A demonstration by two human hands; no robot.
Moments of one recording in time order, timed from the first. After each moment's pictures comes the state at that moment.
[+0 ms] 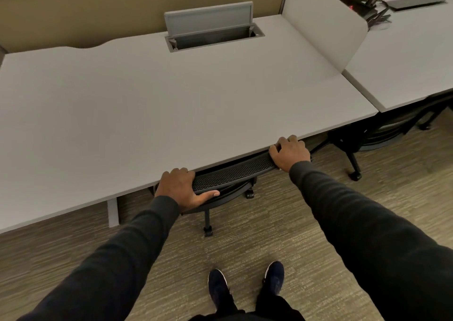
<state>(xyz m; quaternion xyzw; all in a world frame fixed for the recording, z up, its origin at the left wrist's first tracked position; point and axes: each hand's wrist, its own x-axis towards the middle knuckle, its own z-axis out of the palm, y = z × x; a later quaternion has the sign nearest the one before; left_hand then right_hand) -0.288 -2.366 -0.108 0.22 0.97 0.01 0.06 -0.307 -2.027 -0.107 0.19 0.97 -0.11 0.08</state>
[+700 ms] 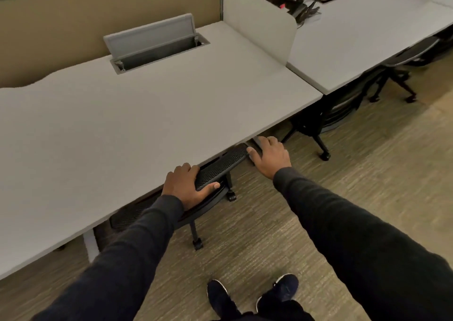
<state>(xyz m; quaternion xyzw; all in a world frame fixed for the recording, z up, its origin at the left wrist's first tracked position) -0.296 -2.256 -0.095 0.31 0.94 0.08 0.08 -0.237 -1.981 -0.099 0.23 0.96 -0.17 -0.02</state>
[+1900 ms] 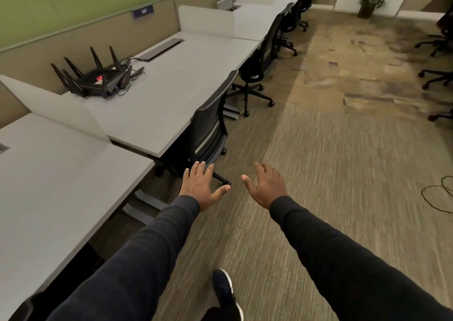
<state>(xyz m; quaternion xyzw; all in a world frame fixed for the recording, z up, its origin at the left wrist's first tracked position) -0.200 -1.670 -0.074 0.56 0.83 0.05 0.06 -0.005 -1.551 -0.082 0.46 0.87 -0.16 -0.12</state>
